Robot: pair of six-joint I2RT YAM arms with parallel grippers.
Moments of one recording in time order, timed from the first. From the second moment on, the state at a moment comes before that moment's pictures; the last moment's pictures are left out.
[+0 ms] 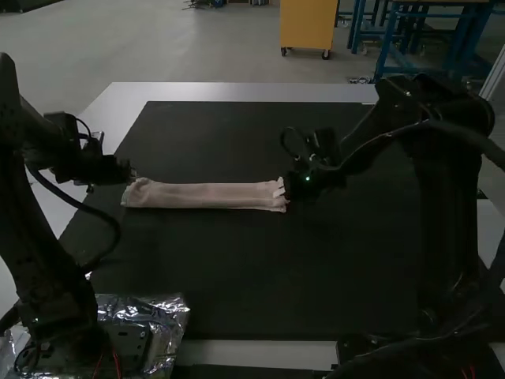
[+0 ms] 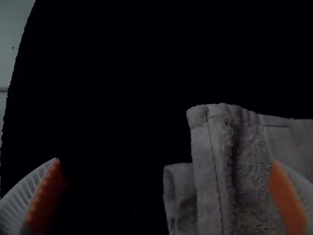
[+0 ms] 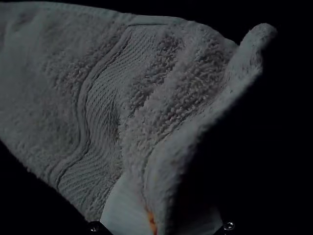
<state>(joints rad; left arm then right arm) 0.39 1.72 0.85 0.03 0.34 0.18 0.41 2.11 1.09 0.10 -0.49 0.12</state>
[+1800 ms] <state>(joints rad) 0.40 1.71 0.79 0.24 0.28 0.21 0.81 2.28 1.57 0.16 -0.54 0.33</state>
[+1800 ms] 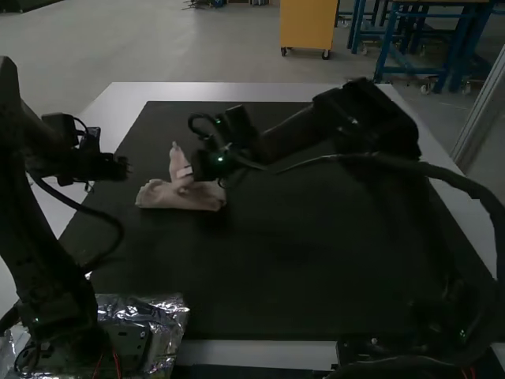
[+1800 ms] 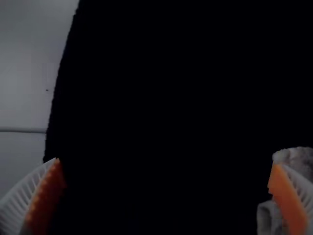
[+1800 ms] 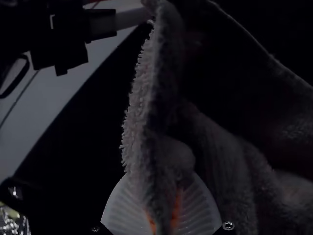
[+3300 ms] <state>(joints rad) 0.54 1.63 0.74 0.25 0.28 0.26 0.83 2.32 1.52 0.28 -0.65 0.36</state>
